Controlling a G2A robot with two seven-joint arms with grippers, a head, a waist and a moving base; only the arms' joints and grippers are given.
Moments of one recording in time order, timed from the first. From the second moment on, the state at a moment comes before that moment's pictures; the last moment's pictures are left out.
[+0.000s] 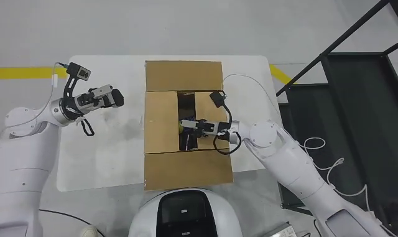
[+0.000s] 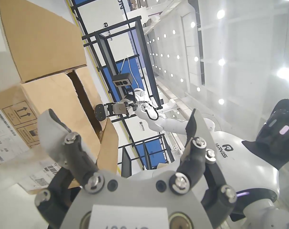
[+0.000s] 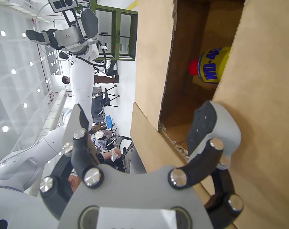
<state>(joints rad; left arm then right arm) 0.89 -1.04 -1.36 -1.11 -0.57 -0.43 -1.35 -1.12 -1.08 0.97 -1.59 0.18 -0.05 0.75</state>
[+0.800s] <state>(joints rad) 0.91 -1.01 -1.42 -1.20 -0.51 -0.40 -1.22 -0.90 -1.19 0.72 -1.51 0.22 -0.13 0.85</state>
